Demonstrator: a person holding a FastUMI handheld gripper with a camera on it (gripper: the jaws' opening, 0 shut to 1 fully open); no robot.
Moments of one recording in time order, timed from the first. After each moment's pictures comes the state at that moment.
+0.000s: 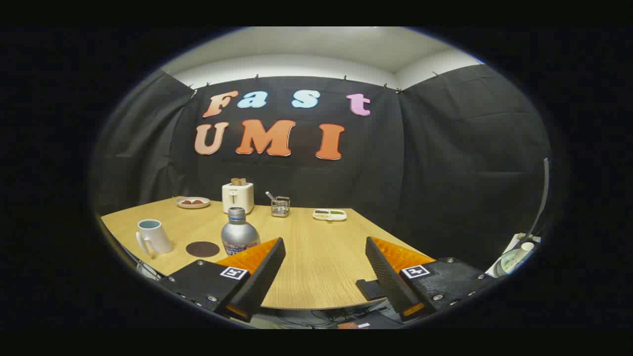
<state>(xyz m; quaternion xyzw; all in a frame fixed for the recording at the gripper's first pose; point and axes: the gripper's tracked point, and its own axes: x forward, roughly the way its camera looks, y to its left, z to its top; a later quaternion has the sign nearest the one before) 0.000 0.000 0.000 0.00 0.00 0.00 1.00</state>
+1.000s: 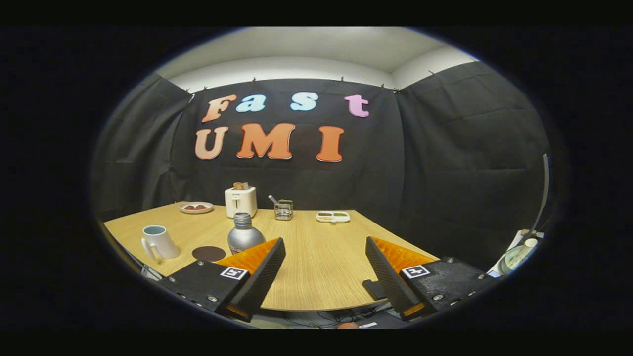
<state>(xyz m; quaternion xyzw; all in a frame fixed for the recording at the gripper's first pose) 0.002 0.010 0.002 0.00 0.00 0.00 1.00</state>
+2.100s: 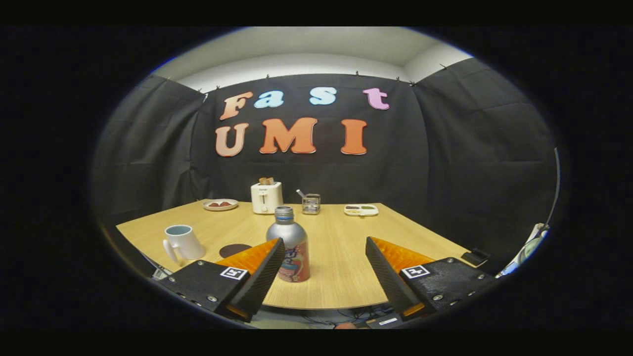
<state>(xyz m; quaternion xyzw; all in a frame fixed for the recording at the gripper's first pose) 0.002 0.077 -0.016 0.02 0.03 0.07 1.00</state>
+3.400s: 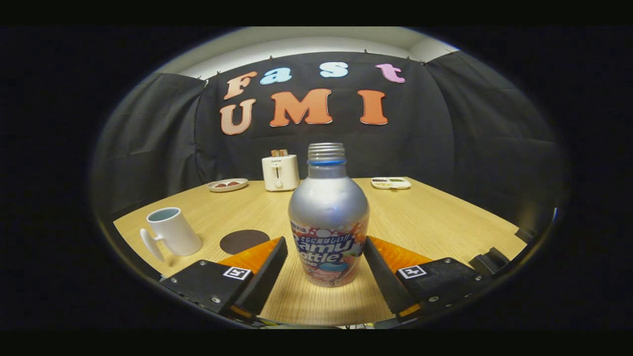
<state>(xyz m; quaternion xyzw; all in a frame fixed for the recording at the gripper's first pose) 0.065 0.142 -0.097 0.02 0.10 0.10 0.99</state>
